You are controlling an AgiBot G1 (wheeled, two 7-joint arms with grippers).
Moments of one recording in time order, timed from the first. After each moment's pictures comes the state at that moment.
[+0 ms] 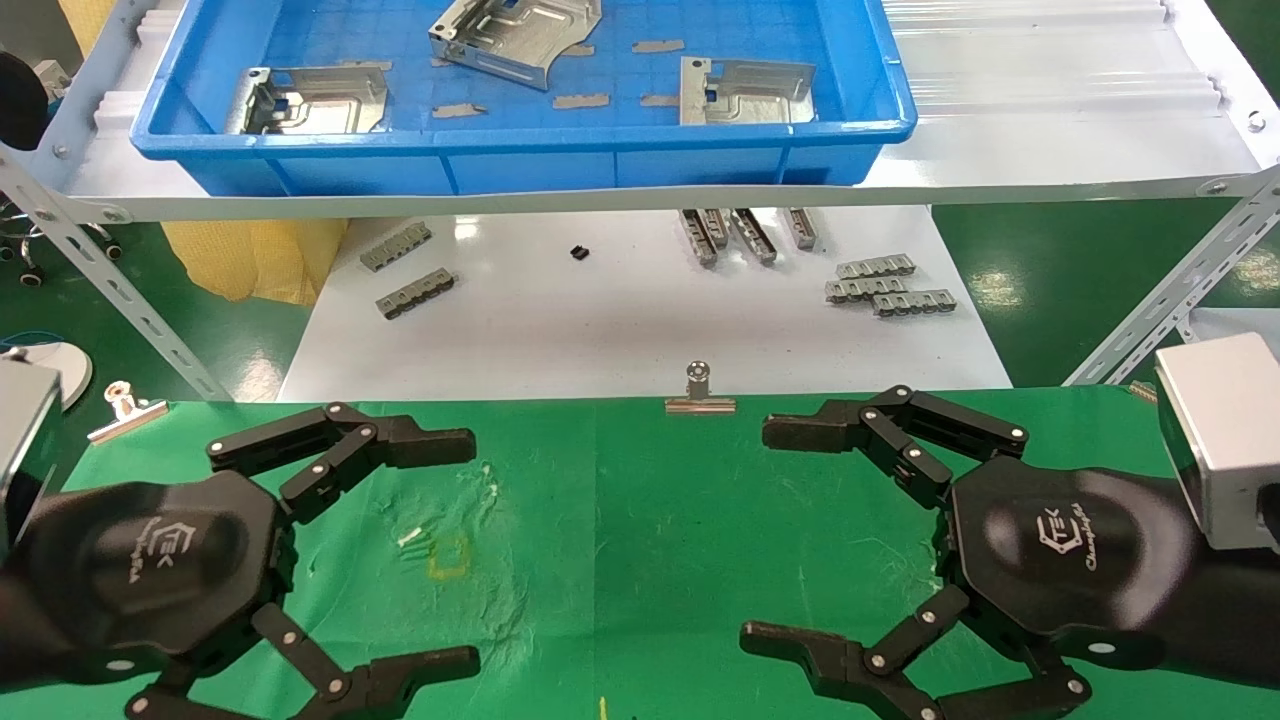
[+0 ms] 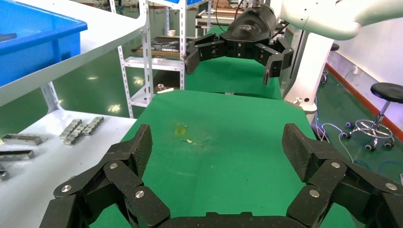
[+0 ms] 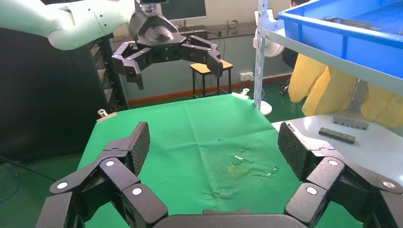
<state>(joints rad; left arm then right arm) -1.08 0.61 0.28 -1.28 0.73 1.49 -0.19 1.09 -0.57 -0.37 1.25 -0.66 -1.45 0.13</state>
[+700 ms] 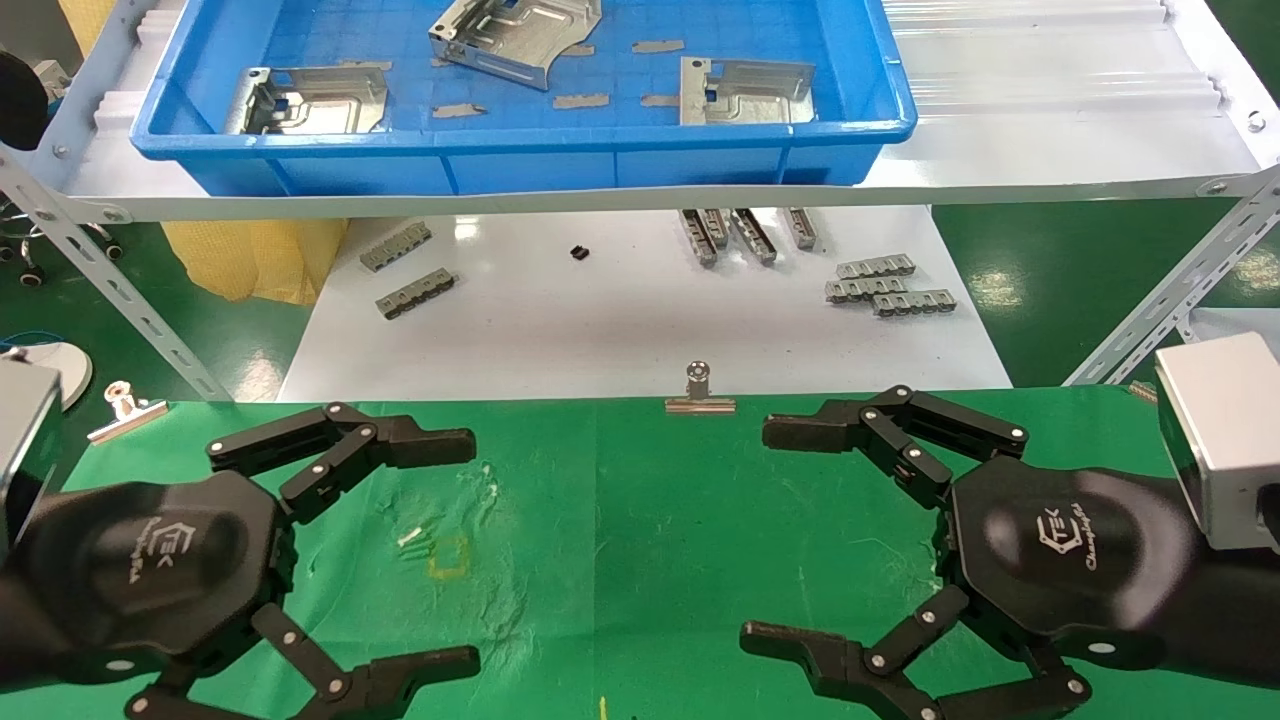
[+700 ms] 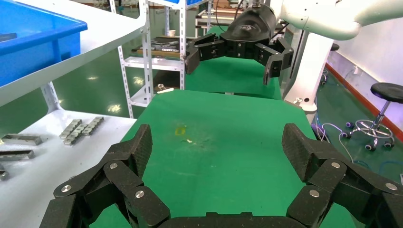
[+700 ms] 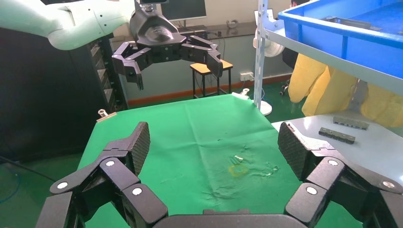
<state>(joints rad) -1.08 0.61 0.28 -1.28 0.73 1.49 -0.19 1.09 -0.57 -0.37 1.25 -0.66 -1.45 0.13</state>
